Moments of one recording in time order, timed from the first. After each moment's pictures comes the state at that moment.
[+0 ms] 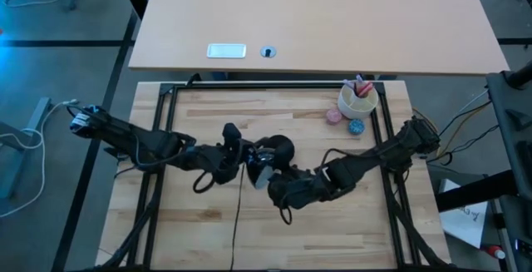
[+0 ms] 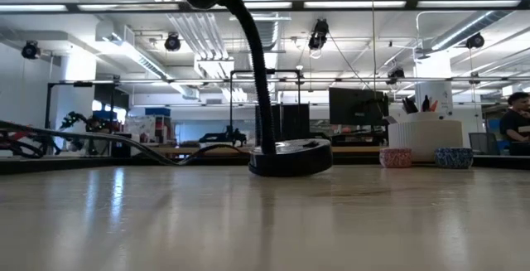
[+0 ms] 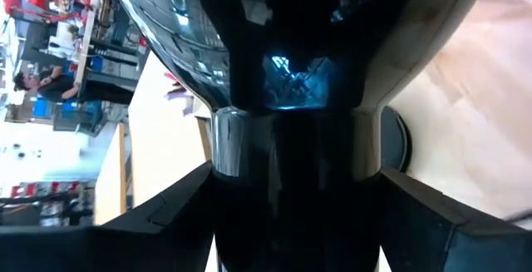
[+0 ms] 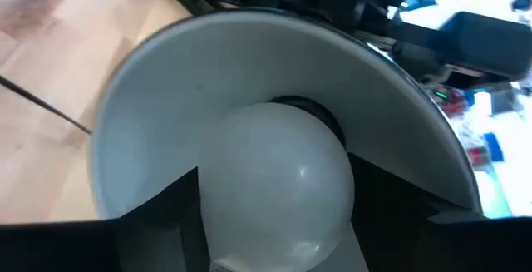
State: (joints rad) left arm -0.34 1.29 1.15 -0.48 -0.57 0.76; right arm 0.45 1.74 1.62 -0.48 0.85 -0.59
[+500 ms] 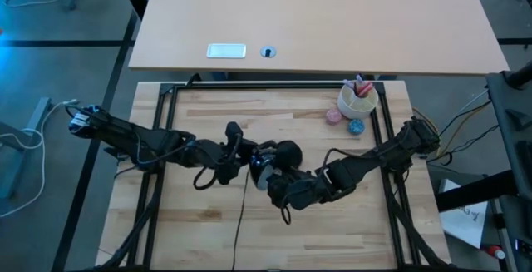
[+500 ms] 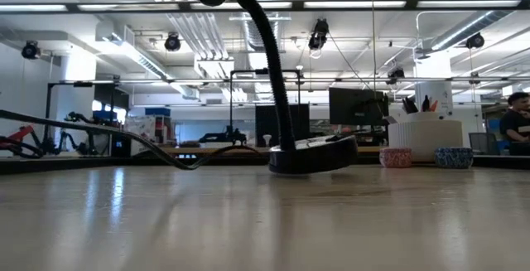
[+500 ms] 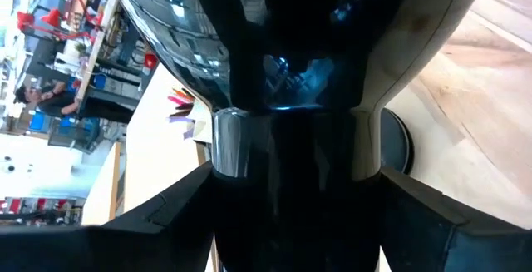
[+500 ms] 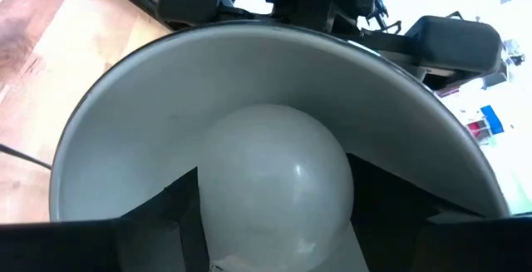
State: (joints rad) left arm -0.31 1.28 1.11 -0.34 -0.48 0.78; right arm 0.44 1.74 1.62 -0.42 0.89 -0.51
